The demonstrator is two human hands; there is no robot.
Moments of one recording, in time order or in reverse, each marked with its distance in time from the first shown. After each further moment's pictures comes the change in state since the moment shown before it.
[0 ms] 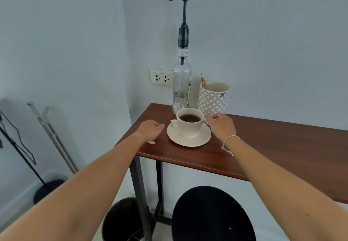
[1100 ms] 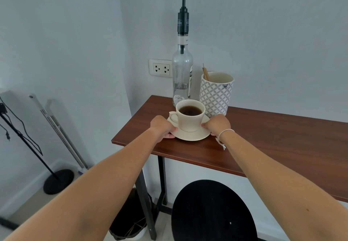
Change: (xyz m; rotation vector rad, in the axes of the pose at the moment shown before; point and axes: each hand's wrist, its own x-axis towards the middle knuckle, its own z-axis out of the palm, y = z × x) left_hand 0.016 0.024 0.043 -0.575 -0.041 -0.245; right_hand 0.028 0.018 0.030 -0.094 -0.225 0.178
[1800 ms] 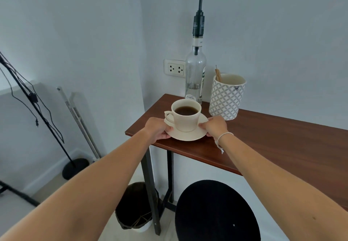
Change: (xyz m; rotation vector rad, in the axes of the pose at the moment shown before) left_hand -0.043 -0.012 -0.033 -0.205 0.058 -0.026; right_hand -0.035 -0.021 0.014 0.215 -0.062 -0.068
